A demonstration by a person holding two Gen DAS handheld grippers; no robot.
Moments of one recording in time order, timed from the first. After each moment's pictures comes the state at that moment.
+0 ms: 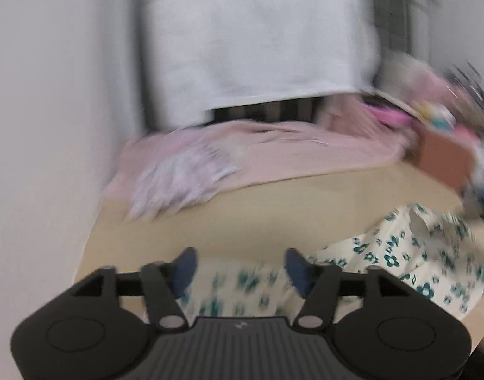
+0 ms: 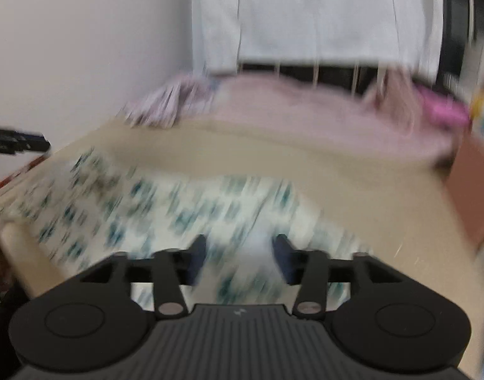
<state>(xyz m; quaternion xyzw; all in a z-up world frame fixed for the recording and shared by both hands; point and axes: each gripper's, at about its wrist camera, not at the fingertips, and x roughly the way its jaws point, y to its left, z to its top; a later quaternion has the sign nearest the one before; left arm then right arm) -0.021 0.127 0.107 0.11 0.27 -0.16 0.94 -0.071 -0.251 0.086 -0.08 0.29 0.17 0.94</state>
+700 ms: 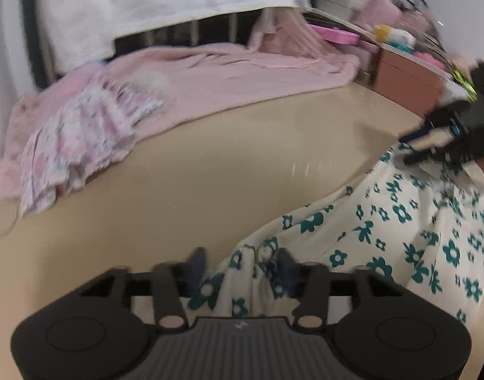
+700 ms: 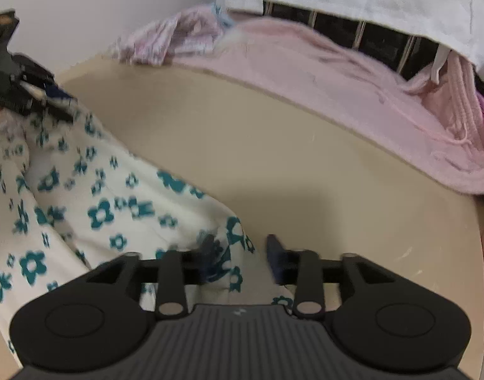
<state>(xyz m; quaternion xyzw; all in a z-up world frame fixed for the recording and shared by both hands) 0.099 0.122 0.040 0.13 0.38 -0.29 0.87 0.035 -0.233 0.031 -0.14 0.38 0.23 0.89</state>
